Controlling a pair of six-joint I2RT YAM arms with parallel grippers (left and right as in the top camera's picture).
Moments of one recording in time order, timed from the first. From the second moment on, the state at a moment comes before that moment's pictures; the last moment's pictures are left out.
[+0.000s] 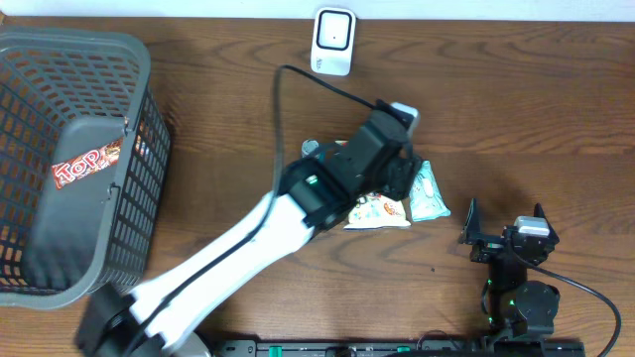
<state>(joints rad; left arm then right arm) -0.85 1.61 1.35 -0.46 0.06 -0.43 0.00 0.01 0.01 -0.06 0.12 -0.02</state>
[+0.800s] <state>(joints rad) -0.12 1.06 1.36 -0.79 -0.89 -0.49 0.00 0.01 0.01 -0.06 0.12 -0.02</state>
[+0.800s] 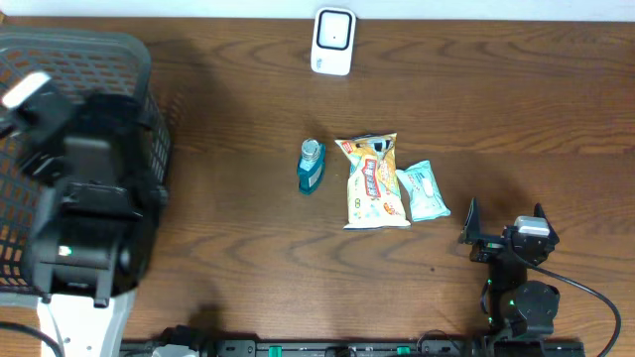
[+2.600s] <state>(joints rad) 0.57 2.01 1.39 -0.56 -0.02 -0.71 0.00 0.01 0.01 -0.06 0.12 -0.02</state>
